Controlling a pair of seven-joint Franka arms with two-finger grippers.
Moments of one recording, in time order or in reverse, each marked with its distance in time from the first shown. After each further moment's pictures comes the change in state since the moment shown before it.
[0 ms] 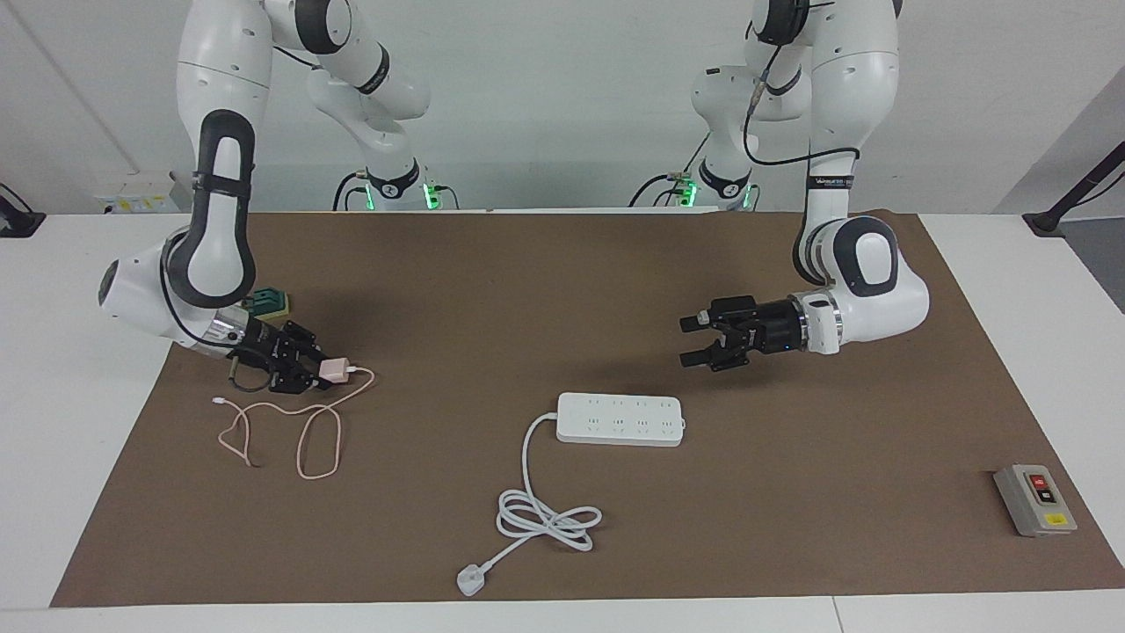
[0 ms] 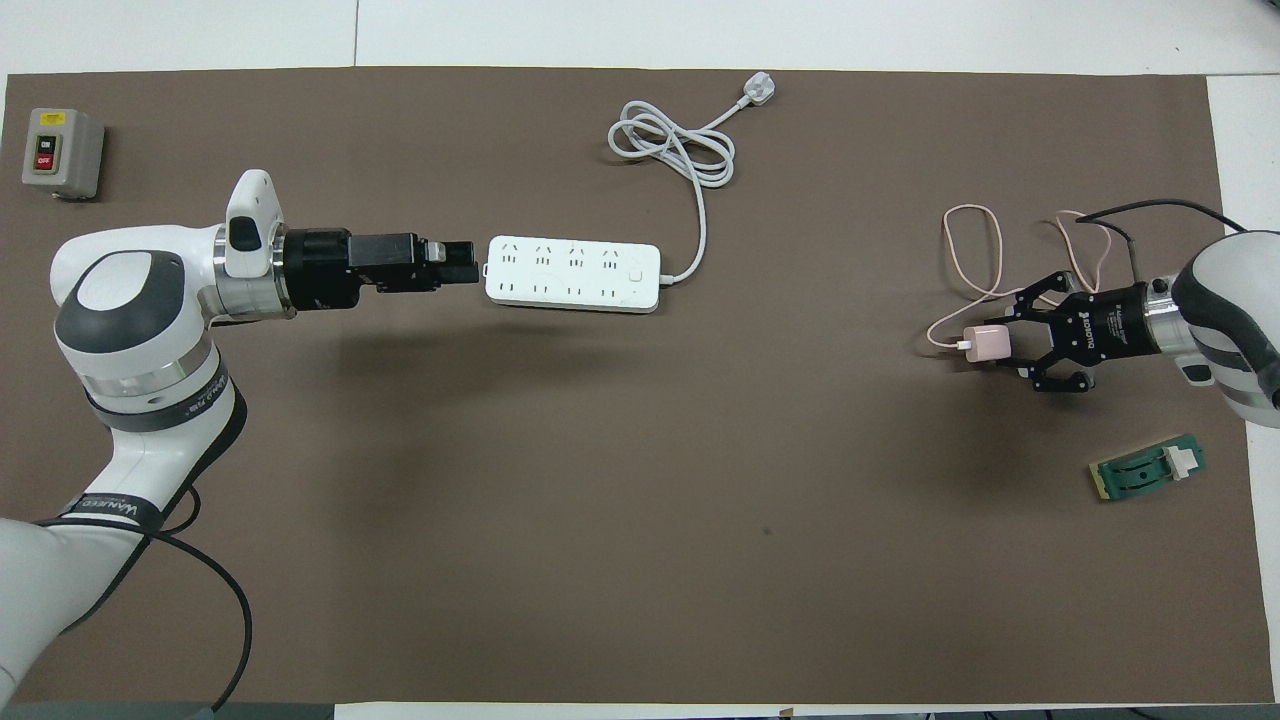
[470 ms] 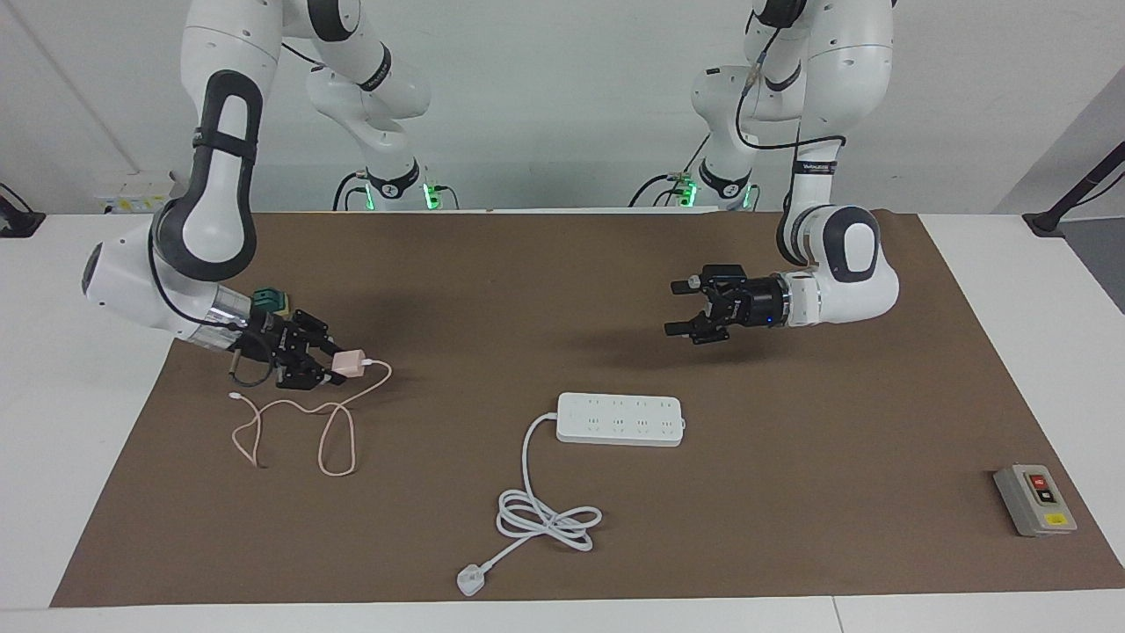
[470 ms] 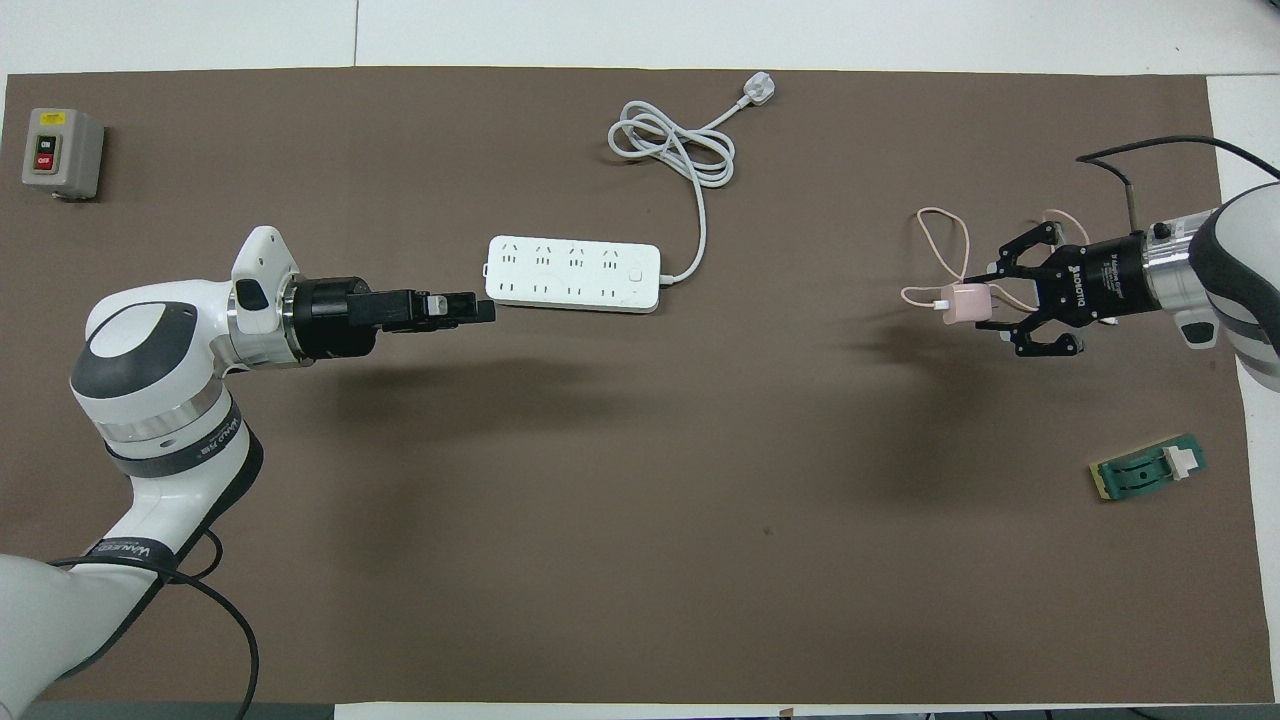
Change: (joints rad) left arm 0.000 -0.048 -0.002 -0.137 -0.121 -0.114 0.136; right arm 0.087 -0.079 0.016 0.086 0.040 -0.096 0.194
